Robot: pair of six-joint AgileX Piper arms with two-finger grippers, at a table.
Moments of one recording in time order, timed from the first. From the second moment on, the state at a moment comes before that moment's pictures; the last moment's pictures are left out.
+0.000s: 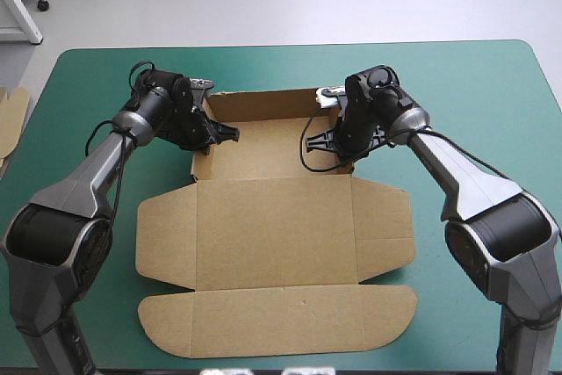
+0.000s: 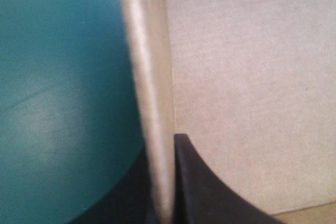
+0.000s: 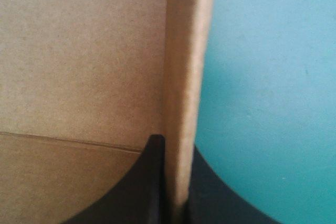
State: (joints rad) left arm -0.30 1.92 -1.68 -0.03 1.12 -0.14; right arm 0.47 1.99 -1.82 0.03 1.24 0.27
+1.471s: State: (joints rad) left arm -0.27 1.99 -1.69 -0.10 1.08 -0.01; right arm 0.47 2.06 -1.91 0.04 1.24 0.17
